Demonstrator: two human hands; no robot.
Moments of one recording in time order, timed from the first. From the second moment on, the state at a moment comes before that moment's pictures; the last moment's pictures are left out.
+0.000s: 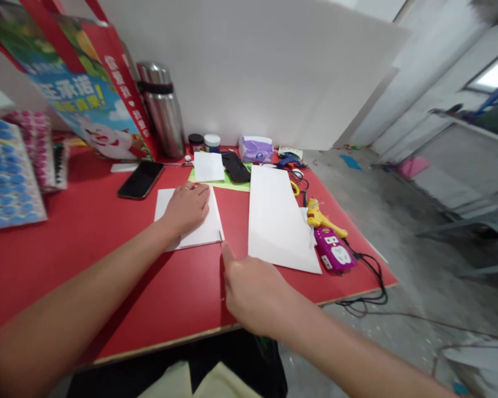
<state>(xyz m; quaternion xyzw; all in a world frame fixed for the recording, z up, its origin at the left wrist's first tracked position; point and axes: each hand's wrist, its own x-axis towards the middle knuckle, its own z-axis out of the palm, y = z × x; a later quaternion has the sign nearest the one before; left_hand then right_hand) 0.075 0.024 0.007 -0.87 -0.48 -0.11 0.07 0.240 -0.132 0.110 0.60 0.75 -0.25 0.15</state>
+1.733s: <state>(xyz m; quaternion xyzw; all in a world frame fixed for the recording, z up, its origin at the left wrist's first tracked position) 0.040 0.030 0.015 -0.35 -0.56 -0.58 -0.47 0.349 -0.117 0.117 0.72 0.58 -0.37 -0.10</state>
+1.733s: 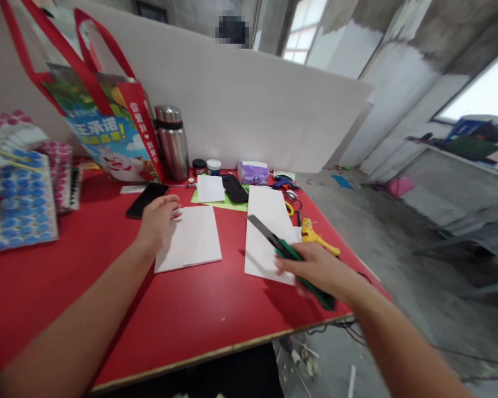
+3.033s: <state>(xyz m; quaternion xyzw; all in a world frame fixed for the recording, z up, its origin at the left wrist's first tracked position) -0.007 0.057 0.051 -0.51 -0.53 -0.37 -0.57 0.313 0.011 0.069 0.61 0.47 -0.39 -0.51</state>
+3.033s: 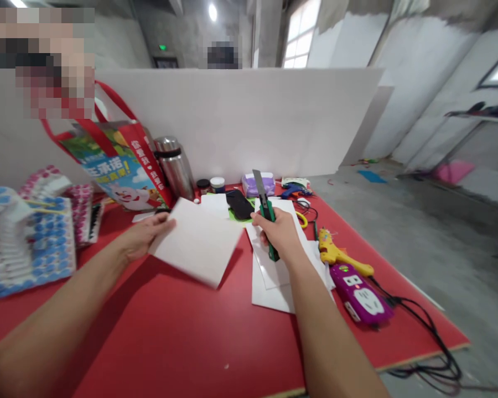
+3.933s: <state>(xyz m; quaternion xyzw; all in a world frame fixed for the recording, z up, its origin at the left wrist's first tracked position) 0.033 -0.003 0.005 -0.37 -0.36 -0.52 -0.68 0.286 0.020 0.042 0.48 0.31 -0.58 -0.58</state>
